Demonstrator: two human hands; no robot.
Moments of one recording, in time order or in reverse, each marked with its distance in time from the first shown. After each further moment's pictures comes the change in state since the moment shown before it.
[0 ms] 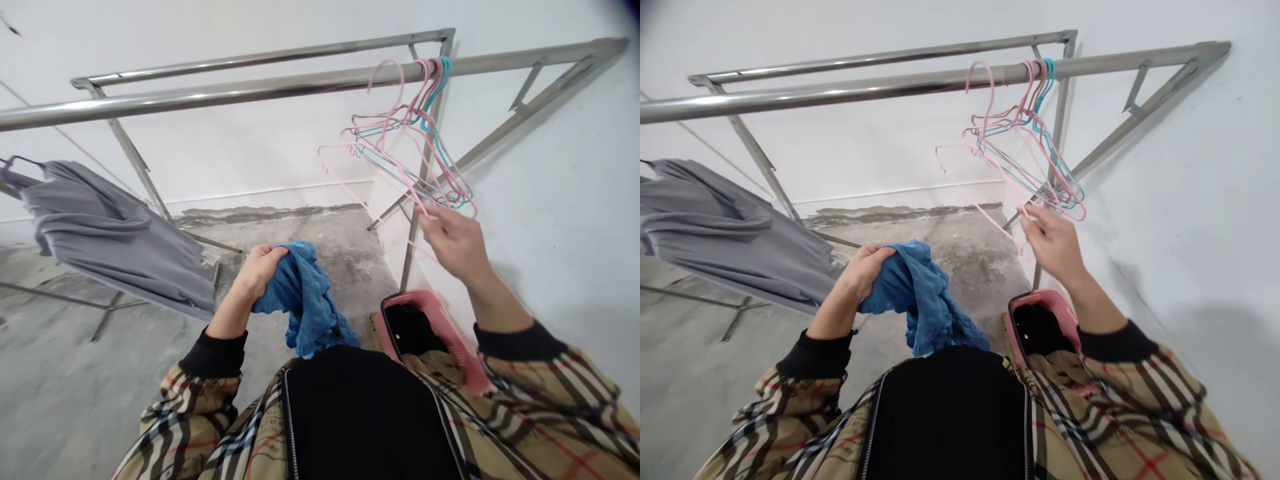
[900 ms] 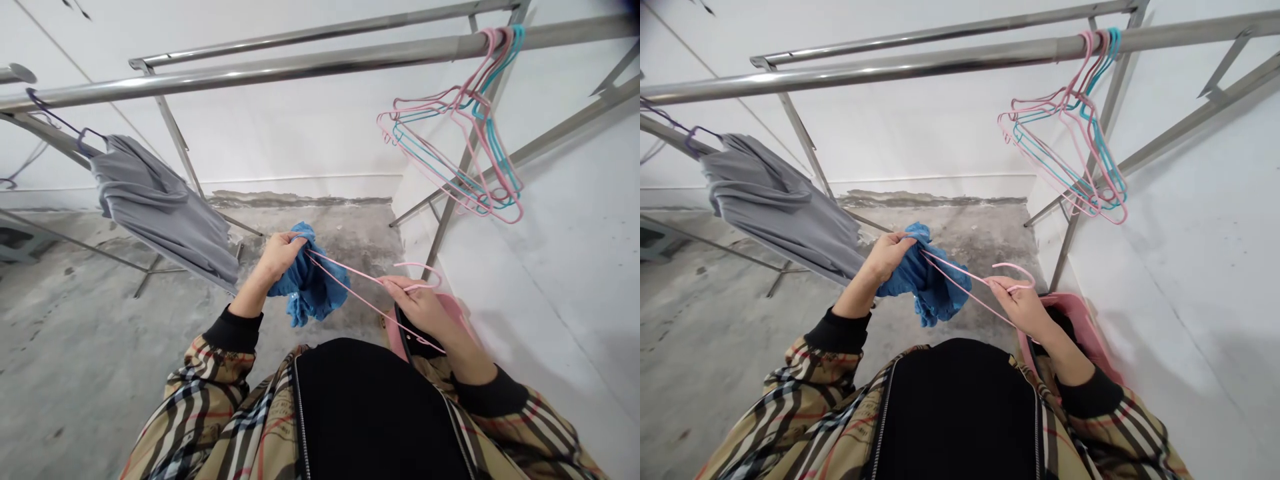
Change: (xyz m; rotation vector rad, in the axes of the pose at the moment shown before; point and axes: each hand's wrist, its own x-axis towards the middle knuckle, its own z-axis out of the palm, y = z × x) left_hand 0.005 -0.026 -0.019 0.383 0.086 0.265; right_hand -0.097 0.002 0.066 0.245 -0.541 0.033
